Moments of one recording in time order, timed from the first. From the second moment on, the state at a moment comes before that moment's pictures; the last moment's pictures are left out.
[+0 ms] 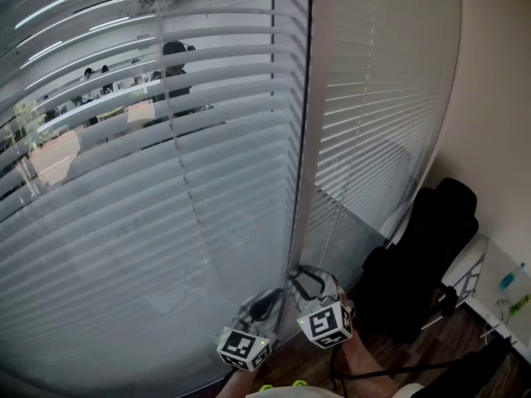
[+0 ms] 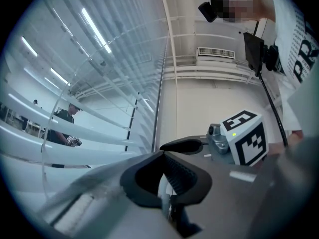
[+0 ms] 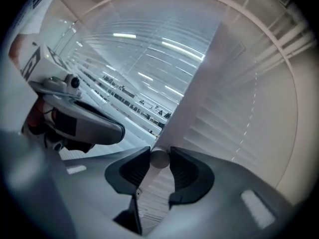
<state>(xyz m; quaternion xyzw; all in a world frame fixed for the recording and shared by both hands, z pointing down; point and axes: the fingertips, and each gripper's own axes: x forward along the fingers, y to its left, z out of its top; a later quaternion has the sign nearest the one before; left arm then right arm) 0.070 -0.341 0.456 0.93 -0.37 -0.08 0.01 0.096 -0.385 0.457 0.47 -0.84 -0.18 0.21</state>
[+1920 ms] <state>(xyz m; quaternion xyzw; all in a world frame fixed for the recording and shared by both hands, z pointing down) 0.071 -0.342 0.455 0.93 -0.36 -0.07 0.01 0.097 -0.389 0.462 0.46 -0.83 -0.22 0.23</state>
